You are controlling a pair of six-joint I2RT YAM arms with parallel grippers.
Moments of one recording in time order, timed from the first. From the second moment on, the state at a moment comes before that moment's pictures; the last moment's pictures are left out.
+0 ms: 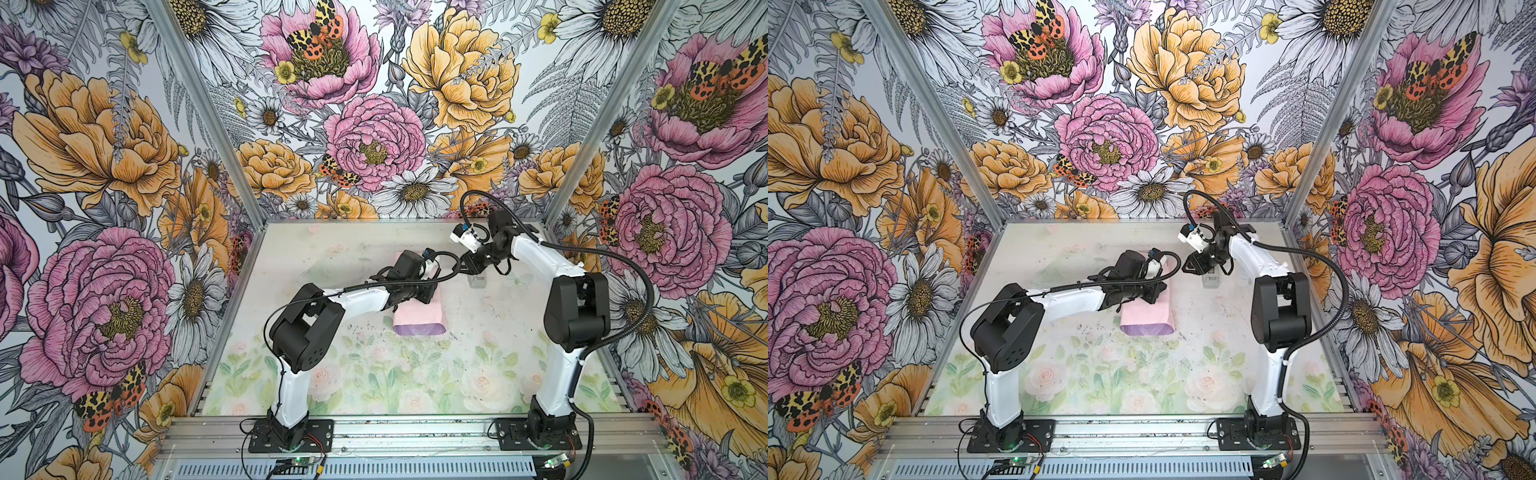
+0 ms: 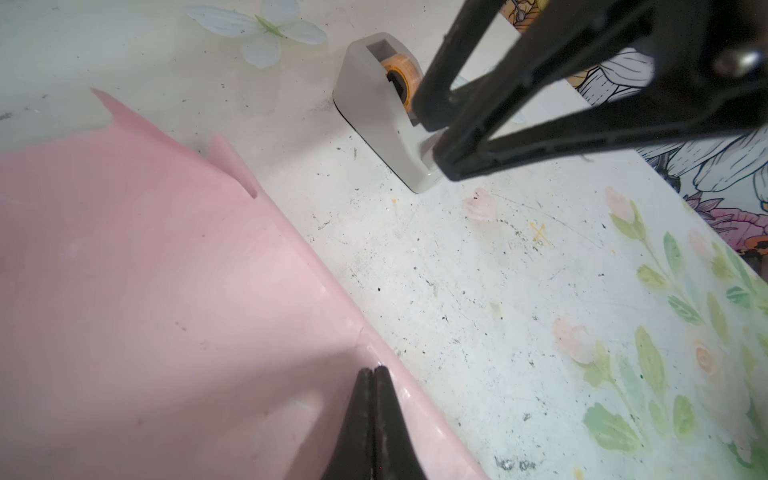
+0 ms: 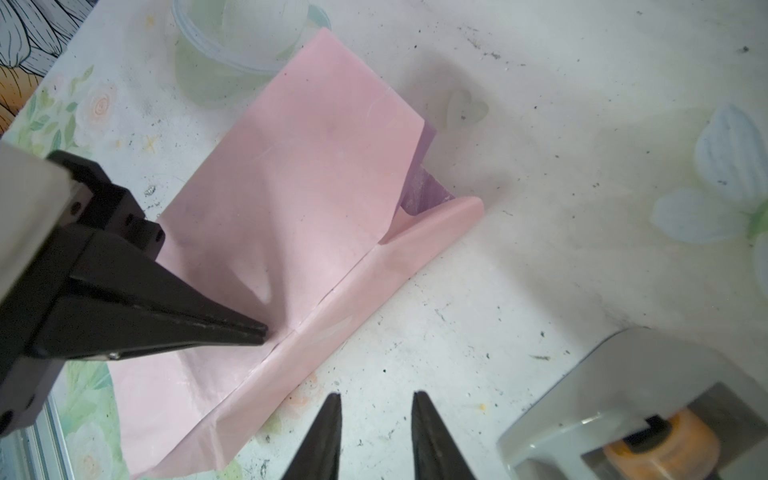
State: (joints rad) left arm -0.72 1.96 1.29 0.00 0.22 -0.19; right arm 0.12 1.93 1.56 -0.83 -0.63 -0.48
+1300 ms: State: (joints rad) left arm -0.71 1.96 1.29 0.00 0.22 -0.21; right arm 0.22 1.97 1.35 -0.50 -0.65 -0.07
